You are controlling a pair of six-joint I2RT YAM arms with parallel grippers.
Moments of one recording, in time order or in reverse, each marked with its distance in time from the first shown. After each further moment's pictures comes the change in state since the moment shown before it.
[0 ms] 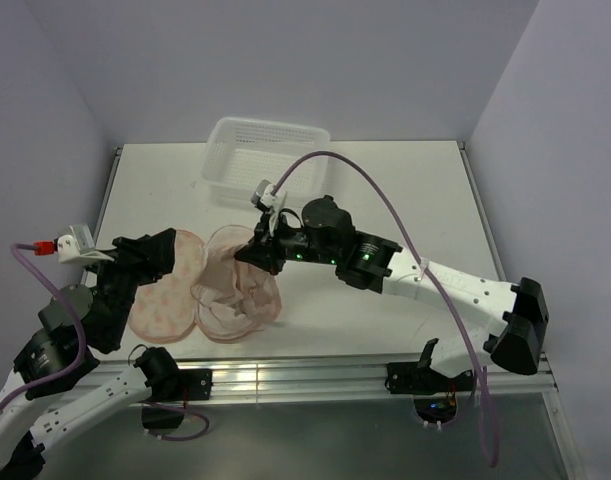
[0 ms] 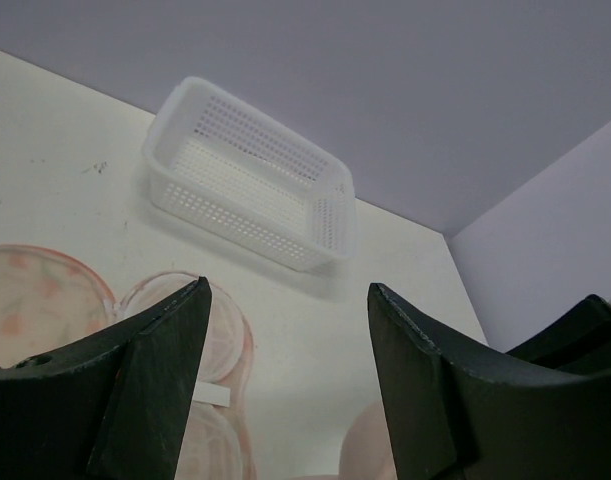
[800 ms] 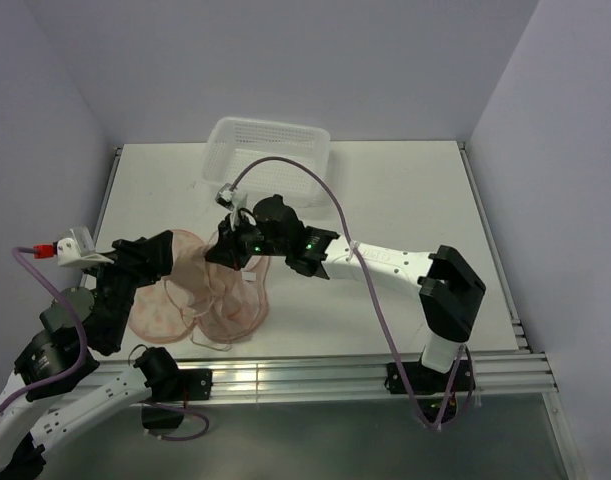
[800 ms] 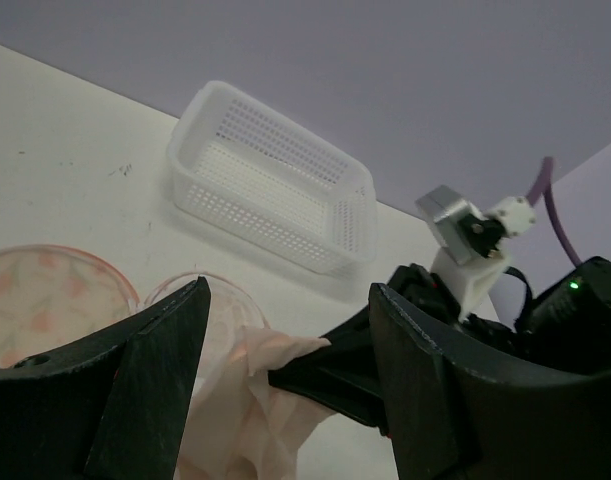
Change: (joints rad) left arm 0.000 -0.021 -0.018 -0.014 -0.035 0.026; right arm -0.002 0.381 0.133 0.190 -0.047 0.155
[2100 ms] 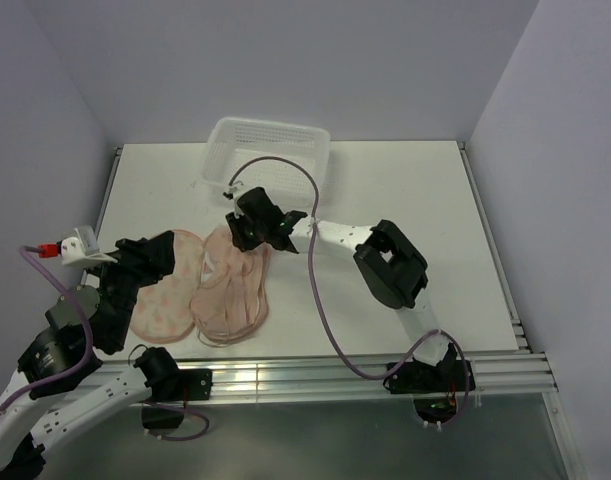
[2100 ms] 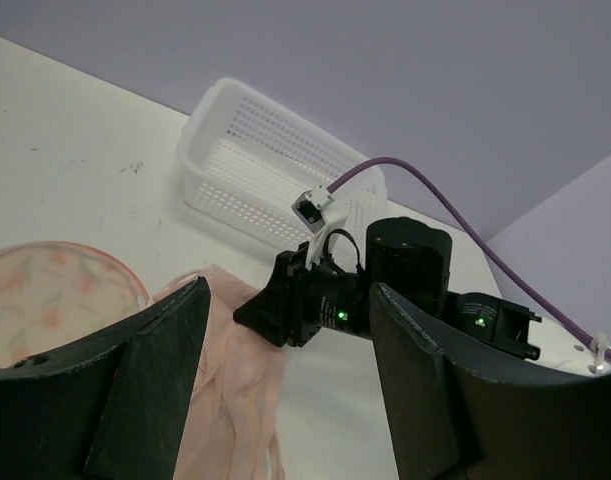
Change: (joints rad) left arm 0.000 0.006 -0.013 -0.001 -0.018 0.000; right arm -0.151 0.426 0.274 -0.248 0.267 -0.077
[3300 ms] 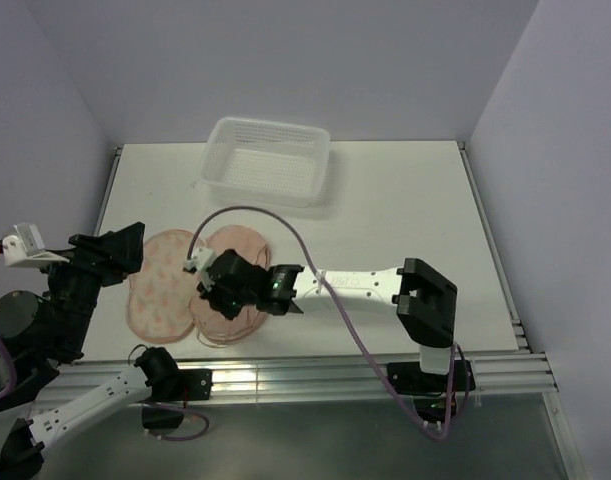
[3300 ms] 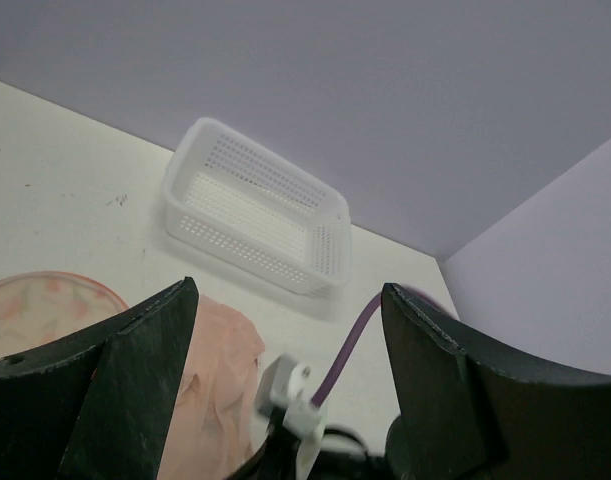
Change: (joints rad) left arm 0.000 0.049 0.269 -0.146 0.025 0.005; right arm 0.354 -0.293 -0.187 -0.113 0.058 -0.069
